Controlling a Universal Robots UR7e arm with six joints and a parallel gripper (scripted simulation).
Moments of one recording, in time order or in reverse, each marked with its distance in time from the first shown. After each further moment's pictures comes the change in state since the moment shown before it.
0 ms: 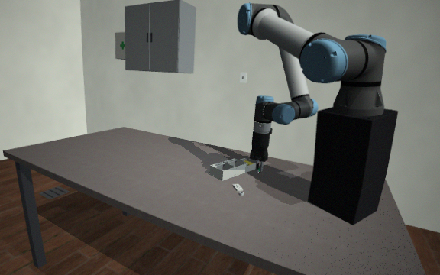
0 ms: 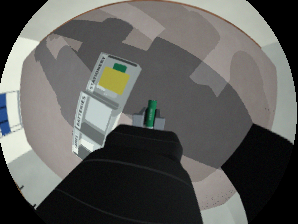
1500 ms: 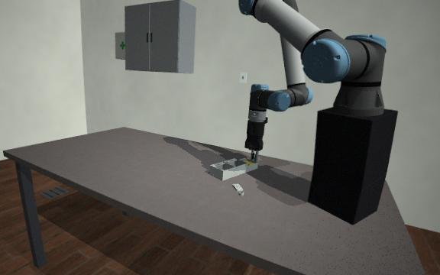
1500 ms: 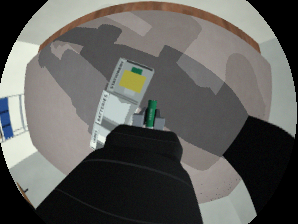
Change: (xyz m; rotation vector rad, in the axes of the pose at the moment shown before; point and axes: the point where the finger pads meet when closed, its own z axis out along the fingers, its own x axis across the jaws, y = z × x) arm -0.026 0.007 -0.047 -0.001 -0.004 0.034
